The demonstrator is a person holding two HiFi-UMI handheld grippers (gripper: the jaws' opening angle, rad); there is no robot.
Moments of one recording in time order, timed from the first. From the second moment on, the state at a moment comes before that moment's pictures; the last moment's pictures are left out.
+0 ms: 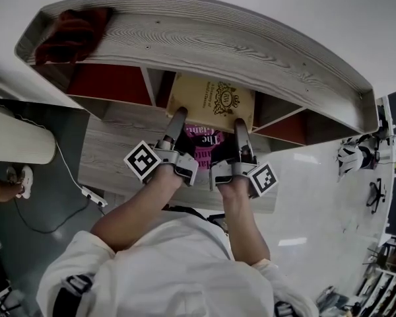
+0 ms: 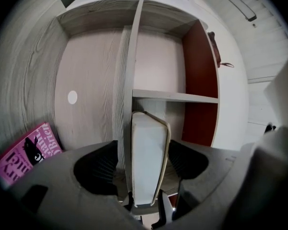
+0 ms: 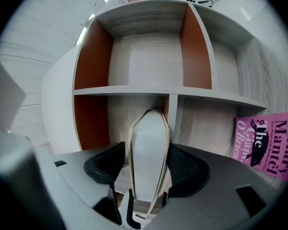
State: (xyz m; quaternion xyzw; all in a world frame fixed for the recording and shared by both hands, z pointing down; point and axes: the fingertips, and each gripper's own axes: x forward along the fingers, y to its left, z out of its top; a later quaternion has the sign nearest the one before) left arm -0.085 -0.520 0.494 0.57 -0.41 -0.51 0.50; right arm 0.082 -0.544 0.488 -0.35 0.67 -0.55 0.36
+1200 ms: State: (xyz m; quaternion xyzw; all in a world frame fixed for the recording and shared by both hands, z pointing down) left arm -0.068 -0.471 0.484 0.59 -0.41 -0.51 0.48; right arm 0.100 -0.504 0.491 -0.34 0.66 -0.56 0.36
